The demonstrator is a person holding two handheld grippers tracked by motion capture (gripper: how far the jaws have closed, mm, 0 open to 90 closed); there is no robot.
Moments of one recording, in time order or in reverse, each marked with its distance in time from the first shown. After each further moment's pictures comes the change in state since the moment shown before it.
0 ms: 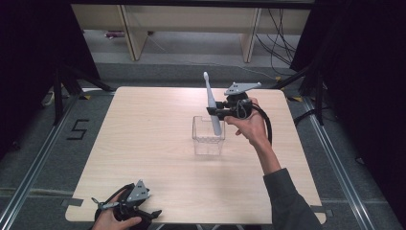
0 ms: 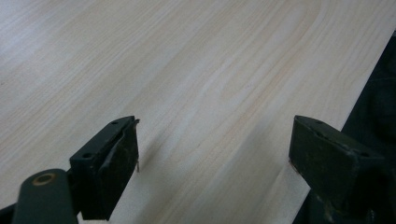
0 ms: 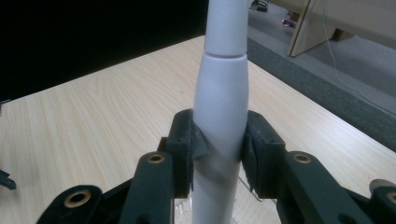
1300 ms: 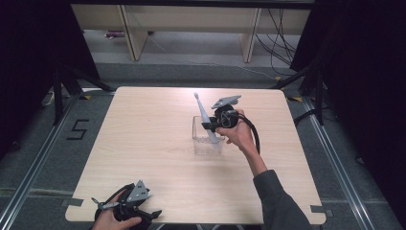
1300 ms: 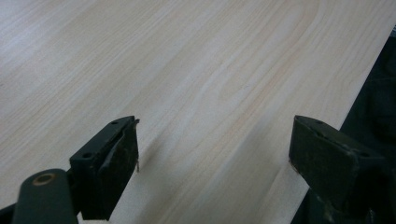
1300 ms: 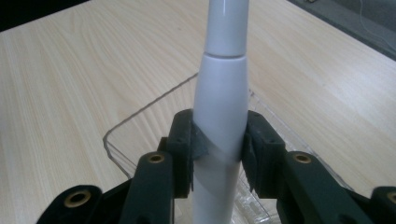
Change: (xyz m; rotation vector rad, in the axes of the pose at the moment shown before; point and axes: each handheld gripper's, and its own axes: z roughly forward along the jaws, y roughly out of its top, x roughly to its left) left arm 0.000 0.000 0.000 0.007 -0.007 0.002; right arm -0.007 -0.042 0.059 0.199 0.012 0.002
